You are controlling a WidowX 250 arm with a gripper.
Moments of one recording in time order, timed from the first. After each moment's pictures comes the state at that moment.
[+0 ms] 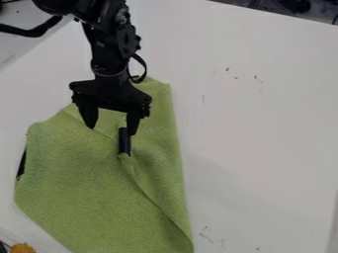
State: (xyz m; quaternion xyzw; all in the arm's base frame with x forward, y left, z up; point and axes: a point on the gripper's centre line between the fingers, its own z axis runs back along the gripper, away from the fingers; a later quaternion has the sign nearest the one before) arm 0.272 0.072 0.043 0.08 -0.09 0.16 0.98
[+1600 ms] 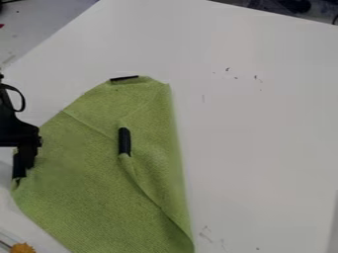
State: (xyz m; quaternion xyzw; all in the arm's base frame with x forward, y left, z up) arm 0.171 0.188 0.008 0.07 -0.05 0.25 0.96
